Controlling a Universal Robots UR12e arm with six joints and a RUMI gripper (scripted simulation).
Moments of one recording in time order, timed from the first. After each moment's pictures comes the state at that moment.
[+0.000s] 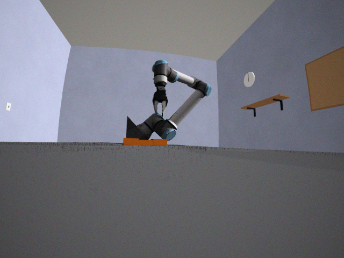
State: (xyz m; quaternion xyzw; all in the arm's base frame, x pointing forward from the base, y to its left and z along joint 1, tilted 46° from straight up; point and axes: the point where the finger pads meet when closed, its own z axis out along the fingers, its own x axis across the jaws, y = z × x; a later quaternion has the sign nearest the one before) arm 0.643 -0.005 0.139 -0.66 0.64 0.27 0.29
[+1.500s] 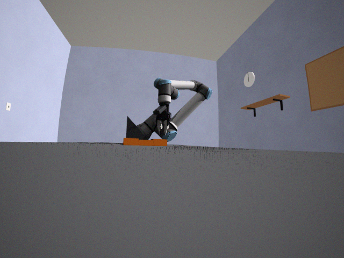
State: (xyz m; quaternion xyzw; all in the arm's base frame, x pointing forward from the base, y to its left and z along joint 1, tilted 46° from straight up) arm 0.587 0.099 0.079 -0.43 0.81 0.34 0.19
